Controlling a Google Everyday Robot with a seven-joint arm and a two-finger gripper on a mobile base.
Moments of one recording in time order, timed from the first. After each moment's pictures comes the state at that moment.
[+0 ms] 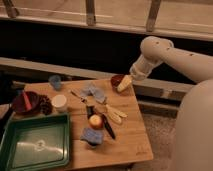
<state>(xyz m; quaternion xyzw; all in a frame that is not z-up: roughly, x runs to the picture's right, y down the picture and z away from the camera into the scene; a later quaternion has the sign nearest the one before) 0.147 -0.018 0.756 -0.32 0.03 0.53 0.79</state>
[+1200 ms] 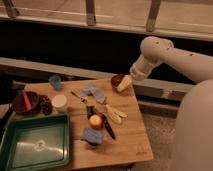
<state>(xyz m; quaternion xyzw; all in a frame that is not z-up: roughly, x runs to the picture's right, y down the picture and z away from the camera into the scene) 0.147 -0.018 0.756 -0.32 0.03 0.53 0.79</state>
